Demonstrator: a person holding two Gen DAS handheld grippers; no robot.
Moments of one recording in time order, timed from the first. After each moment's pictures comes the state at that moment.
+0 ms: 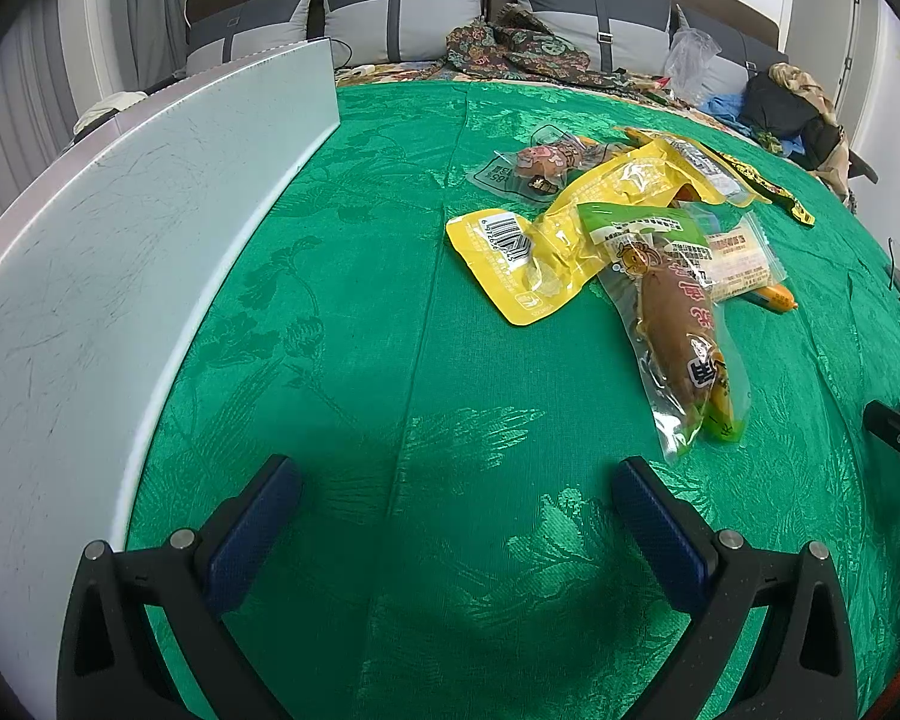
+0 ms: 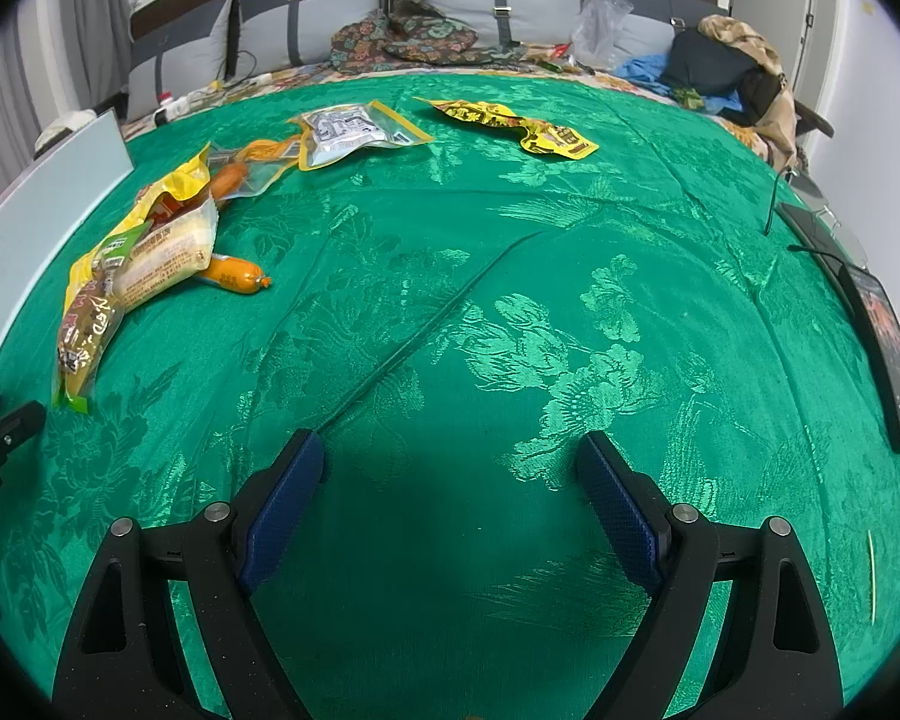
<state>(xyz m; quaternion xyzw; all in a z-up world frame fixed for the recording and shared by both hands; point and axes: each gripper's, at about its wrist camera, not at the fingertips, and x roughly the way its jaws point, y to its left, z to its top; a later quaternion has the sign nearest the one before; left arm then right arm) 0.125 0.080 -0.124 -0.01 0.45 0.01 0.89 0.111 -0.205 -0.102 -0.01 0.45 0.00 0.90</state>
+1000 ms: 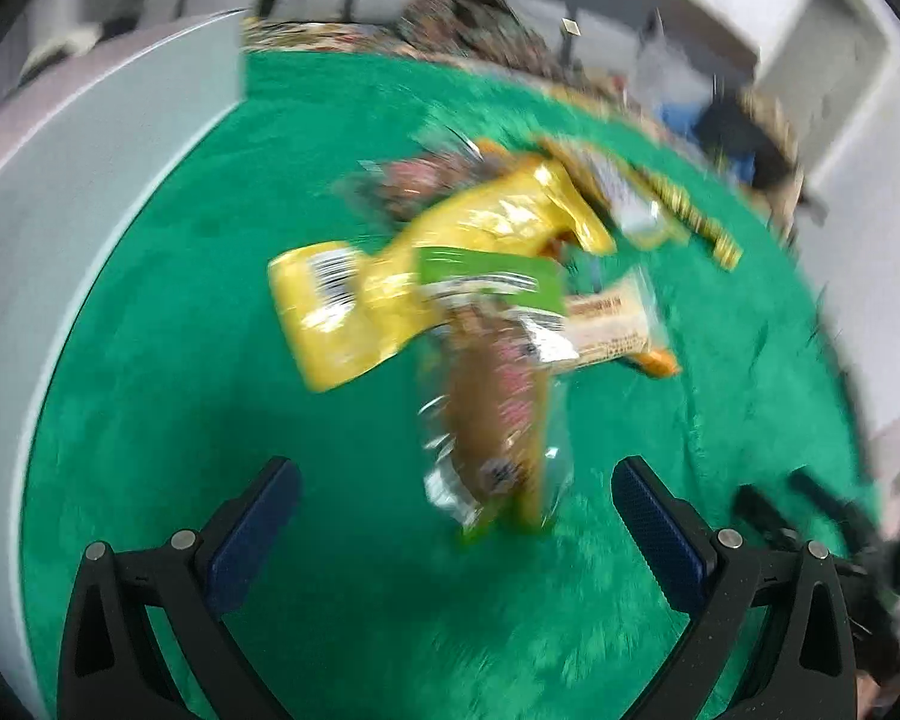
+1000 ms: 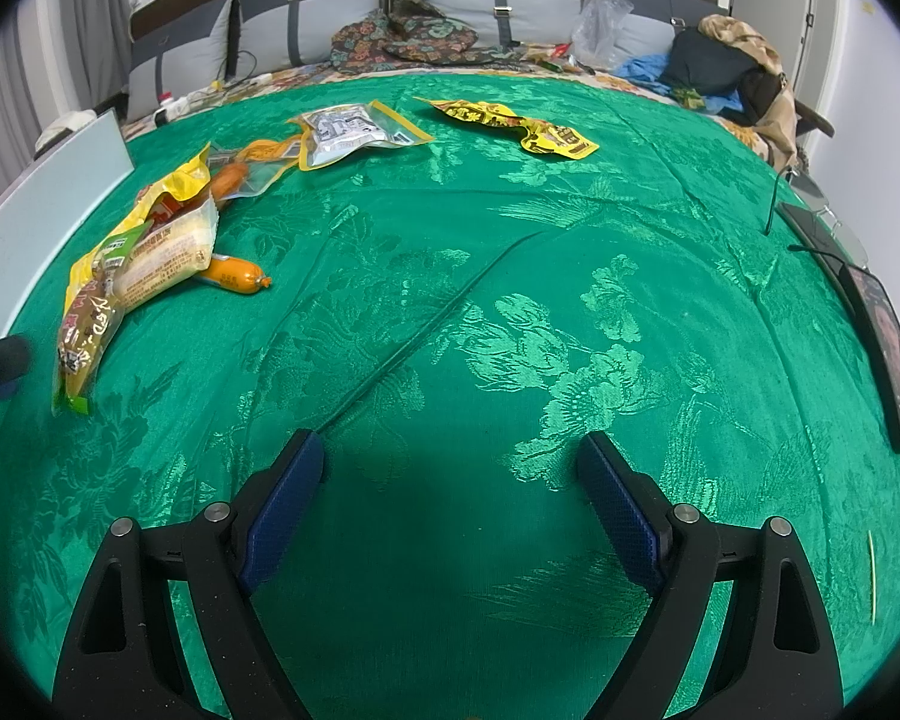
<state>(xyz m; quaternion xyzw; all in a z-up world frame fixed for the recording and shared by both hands) 0.176 0.022 -0.103 -0.08 0.50 -0.06 0.86 0.111 -0.205 -0.102 -0.01 0.45 0.00 0.90</state>
